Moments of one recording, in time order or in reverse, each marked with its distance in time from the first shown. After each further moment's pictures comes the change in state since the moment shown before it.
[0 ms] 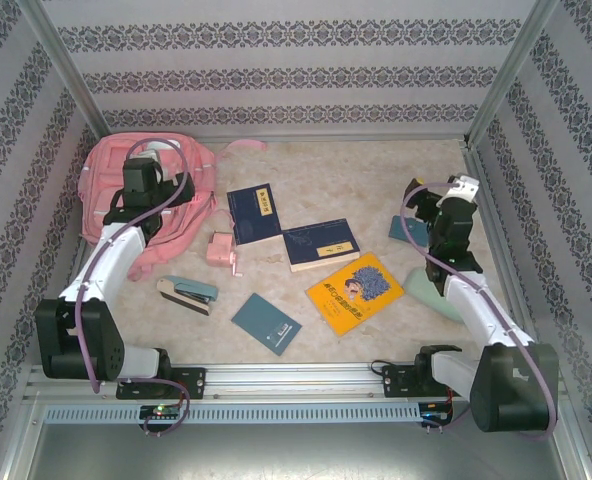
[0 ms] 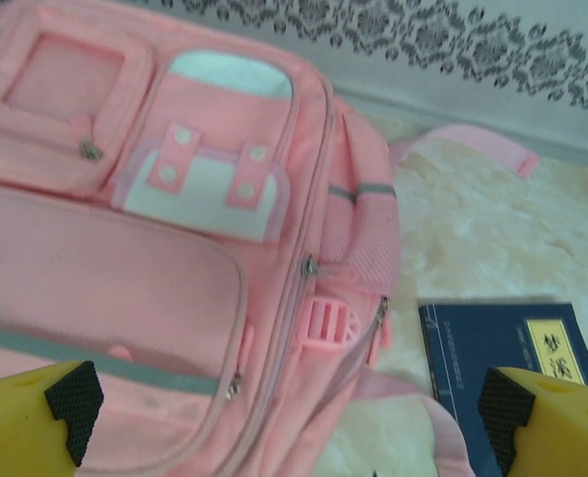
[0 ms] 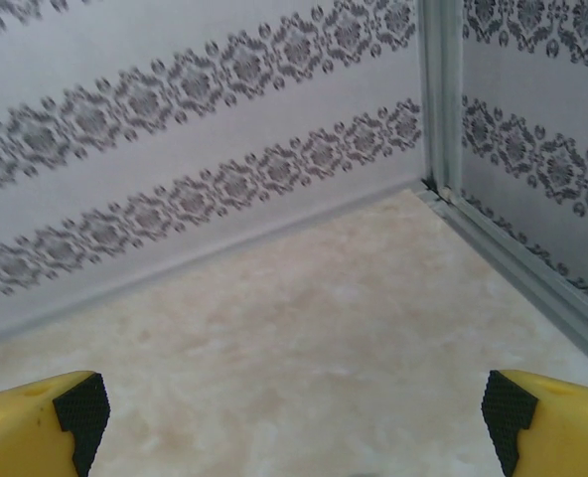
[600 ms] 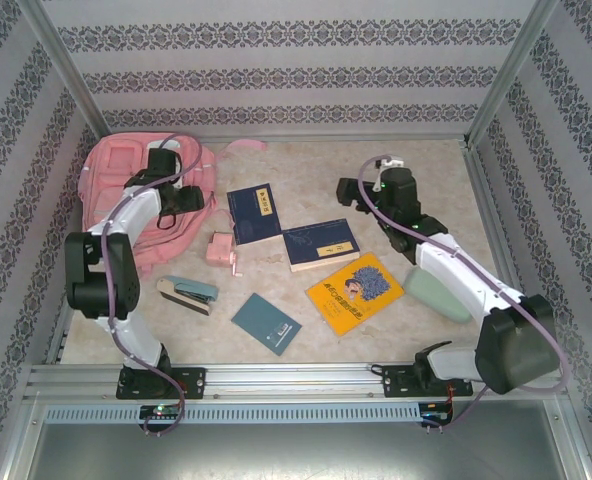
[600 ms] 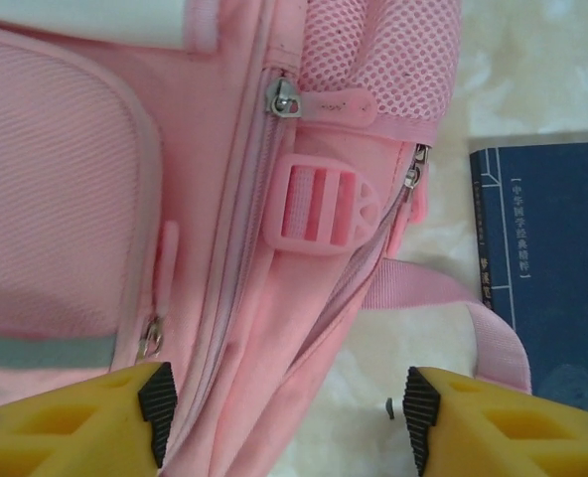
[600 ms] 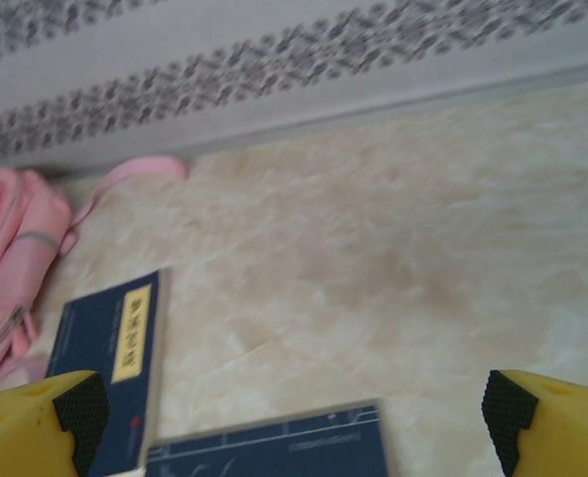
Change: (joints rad) left arm 0.000 0.424 0.284 -0.278 0.120 0.051; right arm 0.364 0.246 0.339 -0.365 -0.128 0.080
